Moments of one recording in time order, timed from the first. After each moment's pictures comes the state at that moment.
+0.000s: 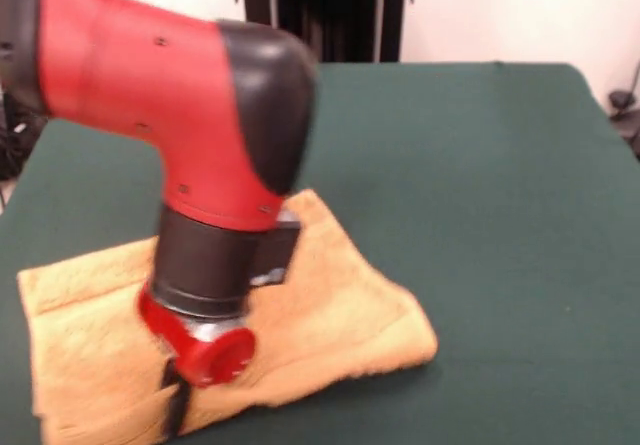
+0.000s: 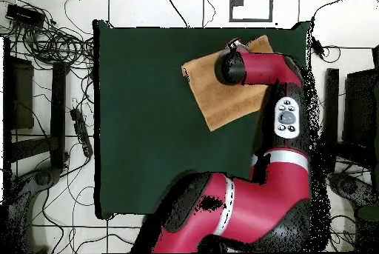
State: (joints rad) arm -0.29 -0.11 0.04 0.79 -0.42 0.41 2.72
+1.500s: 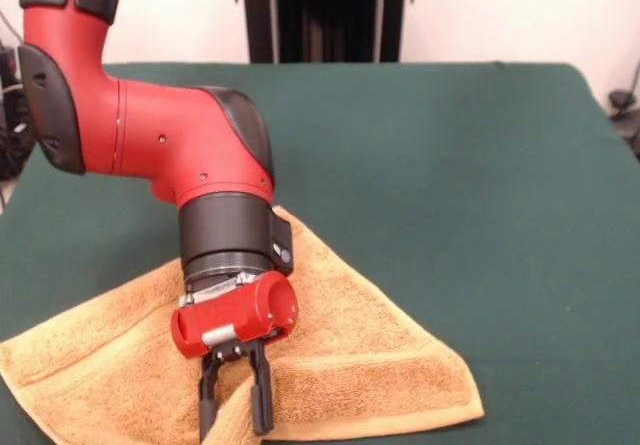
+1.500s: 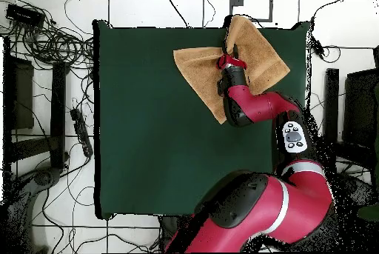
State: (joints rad) arm -0.45 -0.07 0.21 1.02 -0.86 -0.55 2.77
